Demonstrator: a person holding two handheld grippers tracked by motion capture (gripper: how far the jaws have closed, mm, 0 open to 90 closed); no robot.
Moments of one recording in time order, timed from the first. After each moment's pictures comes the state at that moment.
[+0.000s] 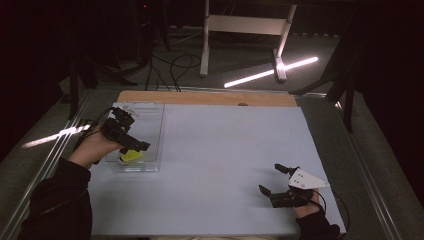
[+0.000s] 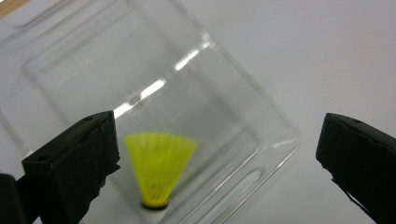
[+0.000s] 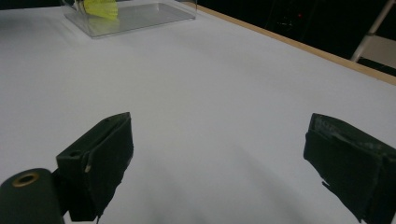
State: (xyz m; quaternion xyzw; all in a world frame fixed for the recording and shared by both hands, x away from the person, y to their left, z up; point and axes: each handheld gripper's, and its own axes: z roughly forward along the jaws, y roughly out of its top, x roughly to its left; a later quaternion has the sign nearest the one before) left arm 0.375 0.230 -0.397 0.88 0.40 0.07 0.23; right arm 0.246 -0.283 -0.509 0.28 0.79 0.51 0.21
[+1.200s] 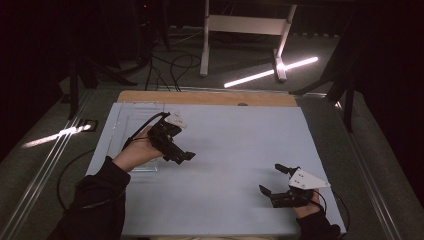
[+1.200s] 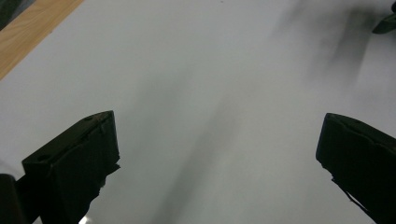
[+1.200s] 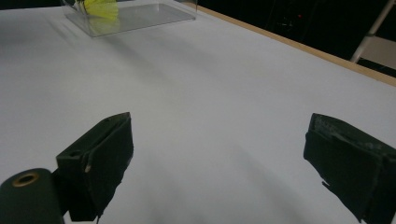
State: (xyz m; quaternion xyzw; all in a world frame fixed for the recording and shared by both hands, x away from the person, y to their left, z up) left arm 0.352 0.112 -0.394 0.92 0.22 0.06 0.33; right arm 0.246 -0.284 -0.509 0.28 0.79 0.51 0.21
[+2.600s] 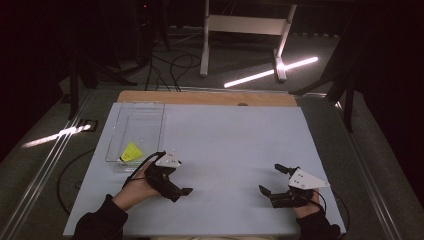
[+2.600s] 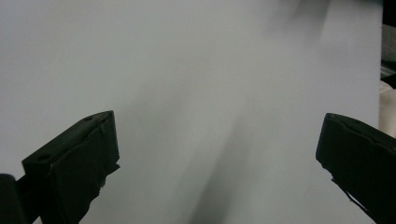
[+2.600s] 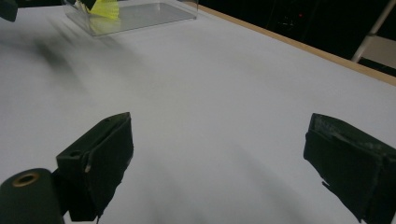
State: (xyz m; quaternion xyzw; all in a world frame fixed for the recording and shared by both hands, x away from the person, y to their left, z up) left arm 0.287 0.134 -0.476 0.90 0.23 0.03 0.38; right arm 0.246 -0.283 -0.509 0.28 0.79 0.51 0.21
